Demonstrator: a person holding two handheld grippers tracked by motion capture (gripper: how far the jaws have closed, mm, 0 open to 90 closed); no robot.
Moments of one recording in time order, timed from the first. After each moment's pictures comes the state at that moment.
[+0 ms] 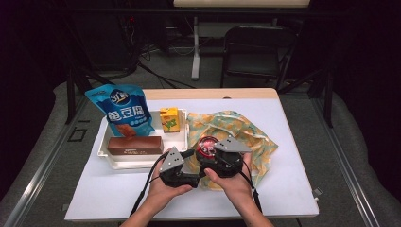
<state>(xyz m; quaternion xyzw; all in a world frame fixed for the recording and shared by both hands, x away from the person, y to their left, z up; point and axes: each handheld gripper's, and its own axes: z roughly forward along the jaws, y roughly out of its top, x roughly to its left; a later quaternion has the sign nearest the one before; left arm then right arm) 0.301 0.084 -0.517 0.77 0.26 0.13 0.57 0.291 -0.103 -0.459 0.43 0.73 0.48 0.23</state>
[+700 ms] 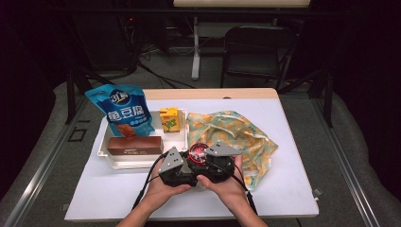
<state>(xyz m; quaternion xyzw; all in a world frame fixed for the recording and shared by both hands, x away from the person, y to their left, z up) 0.304 0.087 -0.520 0.77 0.23 0.14 0.57 0.286 -0.086 -0.468 0.40 0.76 0.47 0.19</state>
